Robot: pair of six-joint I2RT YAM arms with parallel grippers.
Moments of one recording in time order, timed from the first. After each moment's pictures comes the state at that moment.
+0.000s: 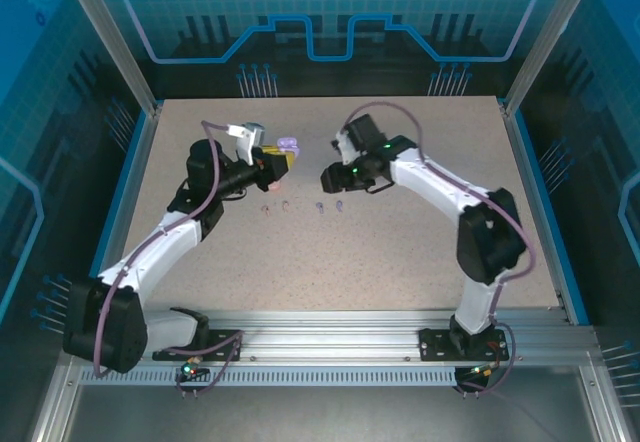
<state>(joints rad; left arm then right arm) -0.23 1.23 0.81 0.27 0.59 -0.31 0.56 1.86 1.52 -0.73 -0.27 0.33</state>
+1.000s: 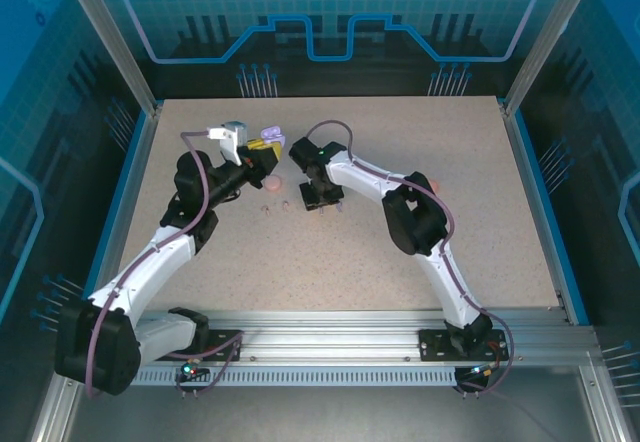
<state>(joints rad) -0.23 1.13 0.74 0.38 0.44 -0.38 0.71 2.38 2.00 -1.02 0.04 0.43</state>
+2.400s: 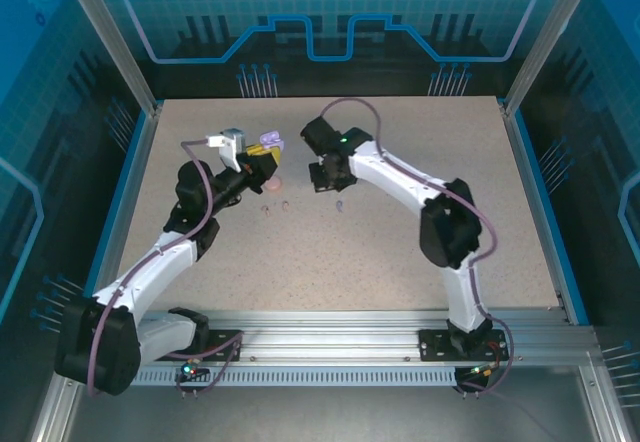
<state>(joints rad) -0.23 1.13 0.64 0.52 0.42 -0.40 0.69 2.03 1.86 -1.00 0.10 0.49</state>
